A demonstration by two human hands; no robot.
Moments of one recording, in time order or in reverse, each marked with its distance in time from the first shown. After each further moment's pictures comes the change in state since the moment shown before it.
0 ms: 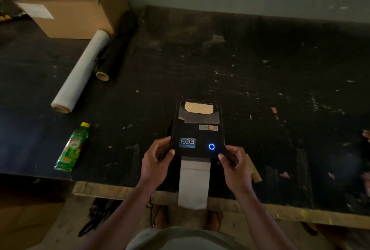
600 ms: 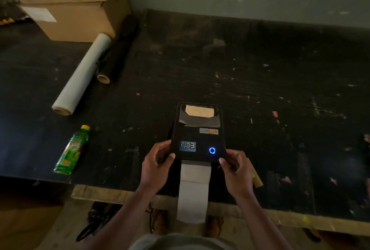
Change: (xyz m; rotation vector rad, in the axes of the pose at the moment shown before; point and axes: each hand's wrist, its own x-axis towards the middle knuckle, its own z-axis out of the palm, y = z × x) left_hand -0.001 0.002 0.001 0.016 0.011 0.002; right_hand -0.001 -0.002 0.000 0.000 0.002 -0.012
